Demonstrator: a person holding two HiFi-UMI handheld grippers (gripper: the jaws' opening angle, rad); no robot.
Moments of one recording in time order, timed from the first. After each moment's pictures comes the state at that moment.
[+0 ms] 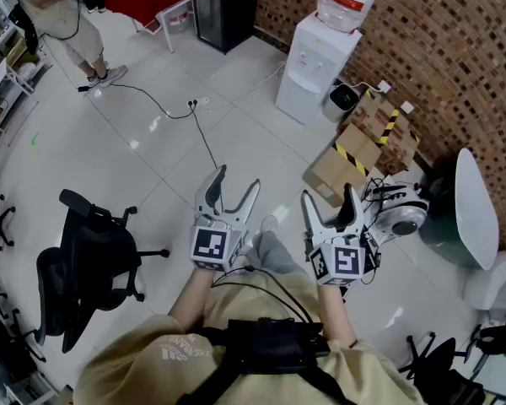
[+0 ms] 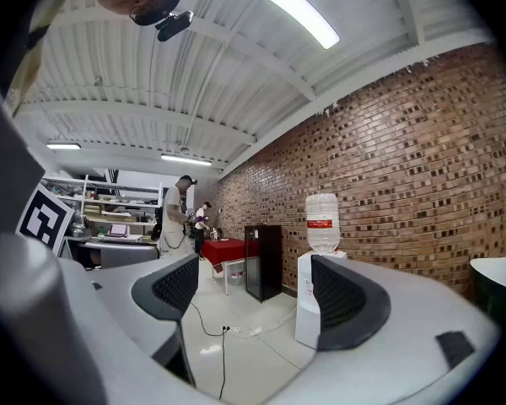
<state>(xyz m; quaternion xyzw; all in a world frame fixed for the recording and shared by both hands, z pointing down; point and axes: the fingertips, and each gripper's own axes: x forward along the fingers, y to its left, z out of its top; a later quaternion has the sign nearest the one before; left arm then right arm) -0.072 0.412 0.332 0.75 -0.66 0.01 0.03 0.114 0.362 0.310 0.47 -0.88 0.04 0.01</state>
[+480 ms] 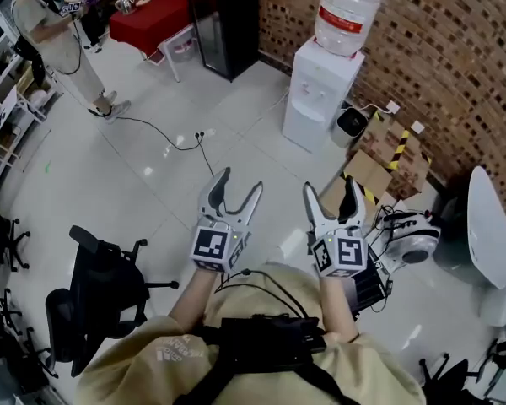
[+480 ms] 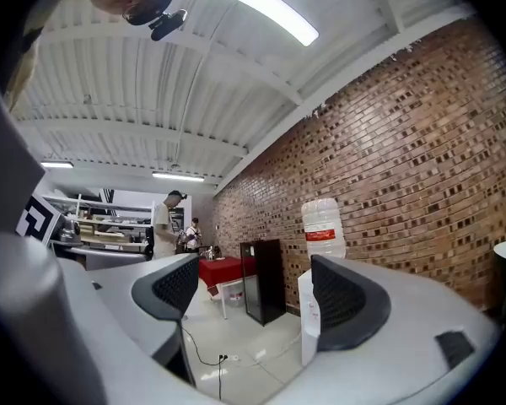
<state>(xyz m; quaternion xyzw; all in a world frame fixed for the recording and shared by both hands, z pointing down) -0.065 0.268 0.303 0.76 -0.65 0.02 0.02 0.113 0.204 0.295 0.46 -0.88 0.05 -0.05</state>
